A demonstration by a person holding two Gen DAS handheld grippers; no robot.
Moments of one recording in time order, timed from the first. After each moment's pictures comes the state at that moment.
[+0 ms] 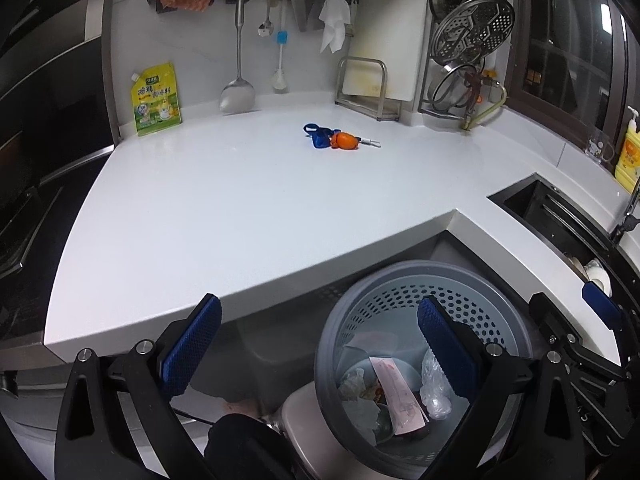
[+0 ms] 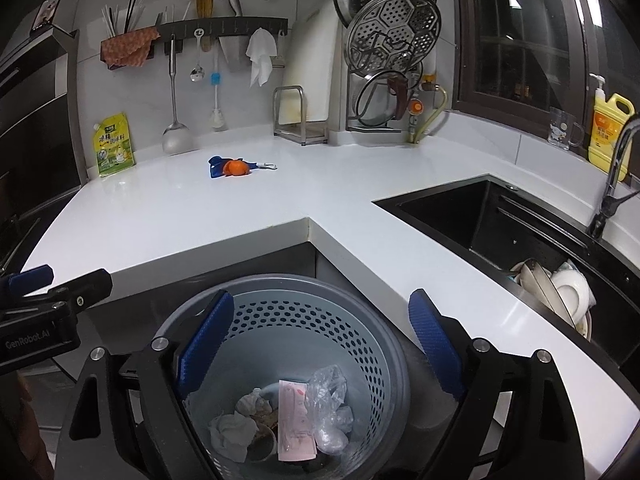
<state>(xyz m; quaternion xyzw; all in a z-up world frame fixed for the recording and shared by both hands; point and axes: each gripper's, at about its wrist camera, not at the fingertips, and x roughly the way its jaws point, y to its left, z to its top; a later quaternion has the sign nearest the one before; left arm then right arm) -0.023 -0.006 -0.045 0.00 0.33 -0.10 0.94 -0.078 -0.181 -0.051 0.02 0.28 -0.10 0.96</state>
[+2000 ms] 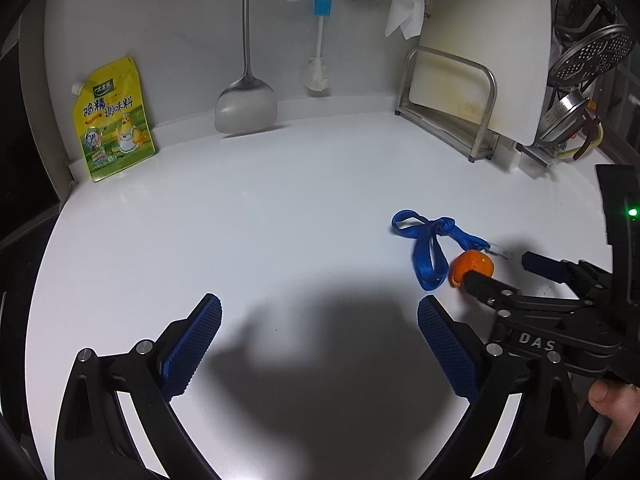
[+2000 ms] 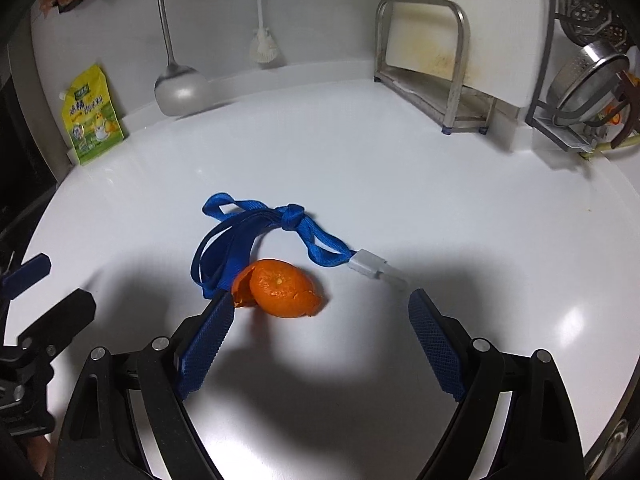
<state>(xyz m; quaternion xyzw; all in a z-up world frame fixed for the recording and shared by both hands) 0.275 0.023 -0.041 0.00 0.38 -0.07 0.92 0.318 -0.160 -0.062 0.00 0.44 0.05 0.90</state>
